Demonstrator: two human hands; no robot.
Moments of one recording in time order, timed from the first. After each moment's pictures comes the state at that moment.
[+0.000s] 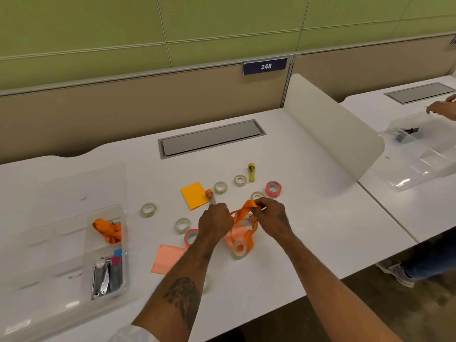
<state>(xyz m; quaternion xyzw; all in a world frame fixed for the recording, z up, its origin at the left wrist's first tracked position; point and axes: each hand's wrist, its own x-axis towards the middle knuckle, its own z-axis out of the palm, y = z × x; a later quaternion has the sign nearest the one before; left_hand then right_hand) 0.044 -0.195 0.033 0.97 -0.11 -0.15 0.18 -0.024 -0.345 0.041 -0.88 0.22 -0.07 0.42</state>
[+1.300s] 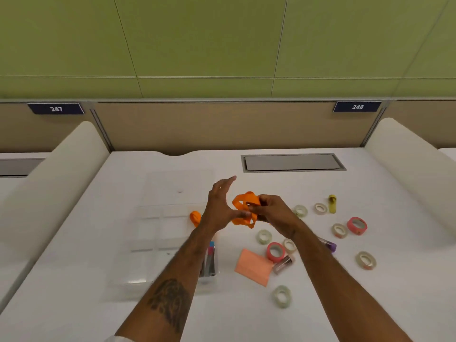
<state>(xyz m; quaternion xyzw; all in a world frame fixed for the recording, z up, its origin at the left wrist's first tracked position) 0.090 0.053 0.109 0.89 -0.12 -0.01 0.44 0.059 -0.125 0.125 -0.74 0.03 0.13 0.66</state>
